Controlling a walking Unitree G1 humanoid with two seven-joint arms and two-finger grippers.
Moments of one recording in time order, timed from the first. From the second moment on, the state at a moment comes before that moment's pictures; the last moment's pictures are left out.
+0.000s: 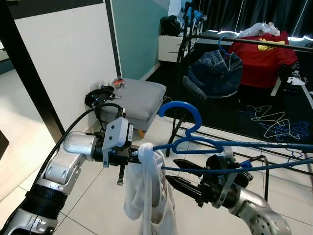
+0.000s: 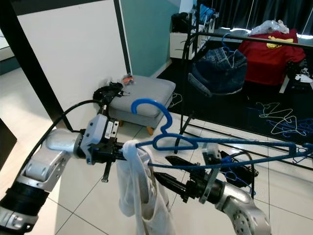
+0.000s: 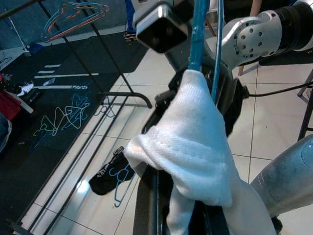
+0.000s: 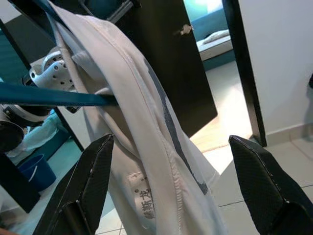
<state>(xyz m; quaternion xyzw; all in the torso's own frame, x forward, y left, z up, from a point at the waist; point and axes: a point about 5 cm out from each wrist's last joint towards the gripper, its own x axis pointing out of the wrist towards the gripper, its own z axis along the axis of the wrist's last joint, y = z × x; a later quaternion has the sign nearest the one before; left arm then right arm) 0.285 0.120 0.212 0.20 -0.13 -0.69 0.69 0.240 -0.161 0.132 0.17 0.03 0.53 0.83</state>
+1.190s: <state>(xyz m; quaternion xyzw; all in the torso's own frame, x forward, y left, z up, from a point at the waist) 0.276 0.107 0.231 0.17 -0.17 -0.69 0.69 0.256 -0.152 0.105 0.01 0.16 0.47 0.87</state>
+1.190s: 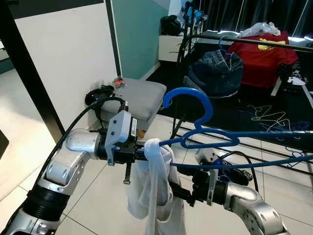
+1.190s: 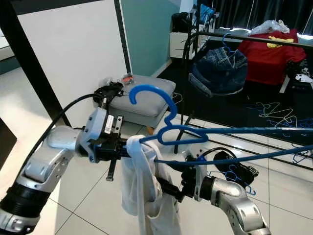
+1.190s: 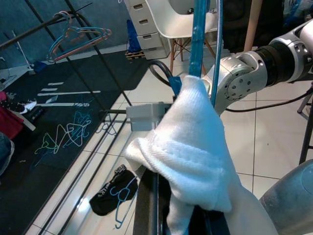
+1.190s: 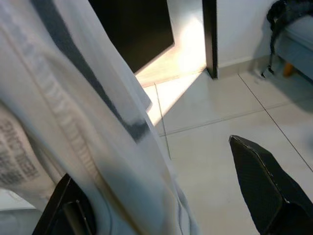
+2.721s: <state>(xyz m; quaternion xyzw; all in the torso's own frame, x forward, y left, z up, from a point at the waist) 0.295 0.122 0.227 0.21 -0.17 -0.62 0.73 0.263 -0.222 0.092 0.29 0.17 0.23 0.91</state>
